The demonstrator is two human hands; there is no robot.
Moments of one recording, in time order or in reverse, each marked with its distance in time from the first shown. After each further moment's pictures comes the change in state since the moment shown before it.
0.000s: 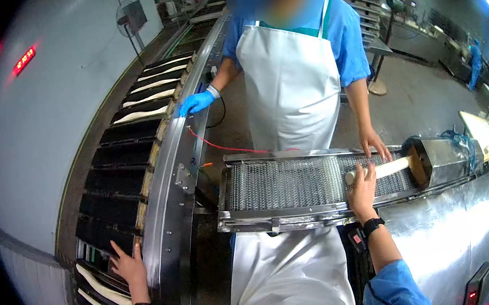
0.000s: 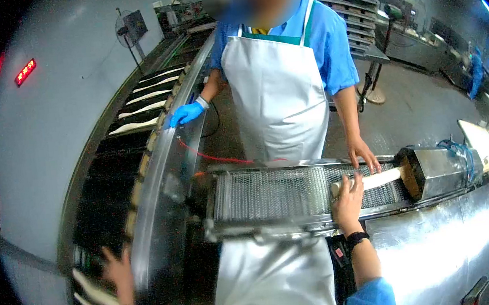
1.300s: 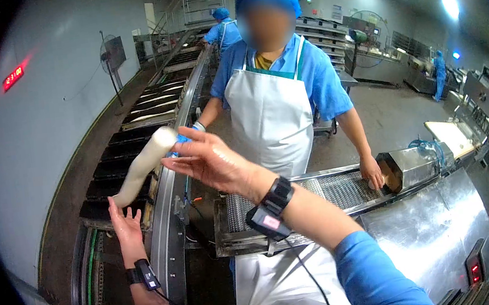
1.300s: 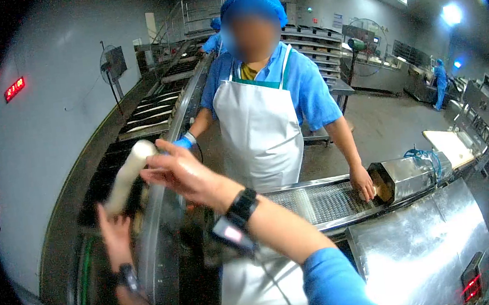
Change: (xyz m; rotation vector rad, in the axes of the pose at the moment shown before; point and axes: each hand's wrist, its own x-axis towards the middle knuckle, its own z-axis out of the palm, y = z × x) left_hand 0.093 0.143 -0.037 -2.053 -0.464 0.176; right_hand 0.120 -0.380 -0.125 2.122 -1.130 0.138
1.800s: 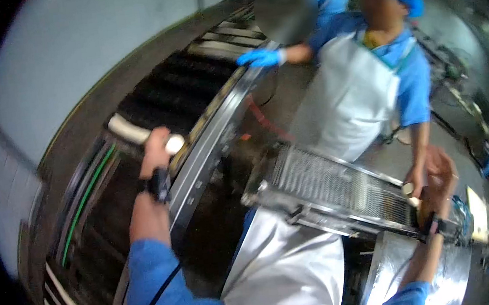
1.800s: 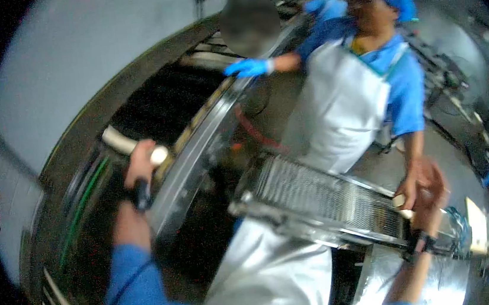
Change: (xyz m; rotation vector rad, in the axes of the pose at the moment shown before) left_hand -0.030 -0.020 -0.075 1.164 0.062 0.328; right_hand -0.254 -0.171 -0.195 -0.564 0.575 -0.497
